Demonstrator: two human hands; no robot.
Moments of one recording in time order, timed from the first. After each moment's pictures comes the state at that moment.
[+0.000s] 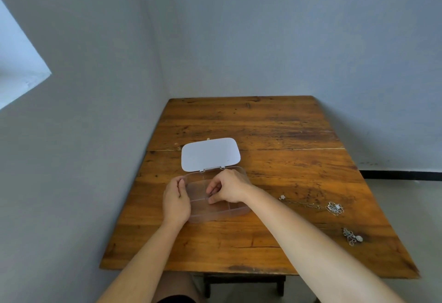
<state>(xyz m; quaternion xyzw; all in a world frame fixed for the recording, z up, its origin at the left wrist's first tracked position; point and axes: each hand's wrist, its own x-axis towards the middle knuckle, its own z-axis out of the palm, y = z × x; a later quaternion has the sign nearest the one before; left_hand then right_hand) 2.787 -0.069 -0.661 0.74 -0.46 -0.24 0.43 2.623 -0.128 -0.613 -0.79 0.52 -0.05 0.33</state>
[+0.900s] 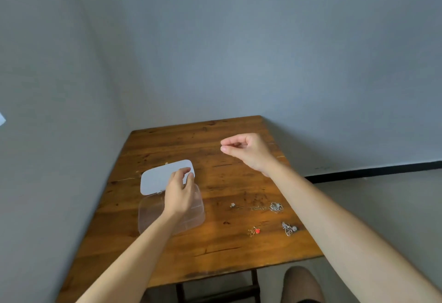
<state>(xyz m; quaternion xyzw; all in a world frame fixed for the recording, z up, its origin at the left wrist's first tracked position) 2.669 -0.080 -0.574 0.66 -0.57 -0.26 0.42 2.456 -0.106 -0.479 -0.65 0.51 -0.42 0.37</state>
